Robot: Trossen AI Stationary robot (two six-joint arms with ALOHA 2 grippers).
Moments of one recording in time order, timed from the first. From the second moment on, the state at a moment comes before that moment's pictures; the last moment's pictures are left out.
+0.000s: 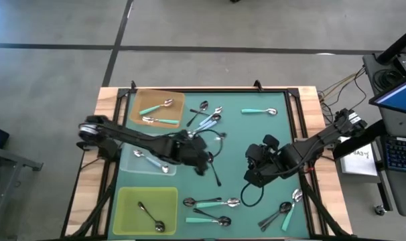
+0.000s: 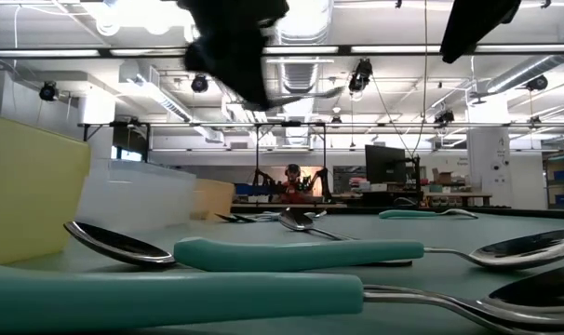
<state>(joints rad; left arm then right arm) -0.23 1.76 1.43 -0.81 -0.51 -0.67 0.50 1.46 1.33 -1.20 0.50 0.94</state>
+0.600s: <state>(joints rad) -0.46 1.08 0.83 -1.05 -0.38 -1.12 0.47 1.55 1.27 -1.12 0.50 1.08</state>
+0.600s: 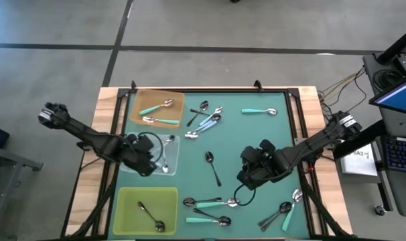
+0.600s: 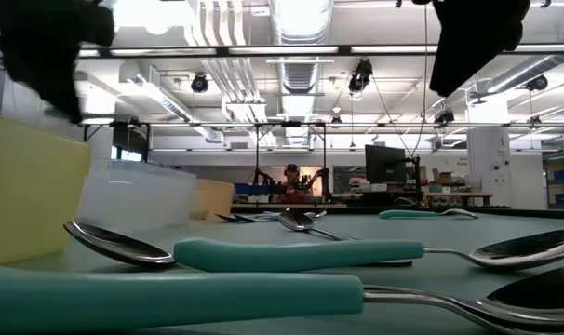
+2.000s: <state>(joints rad) -0.45 1.00 0.84 -0.66 -0.49 -0.79 0.84 1.83 1.26 -1.04 -0.21 0.73</state>
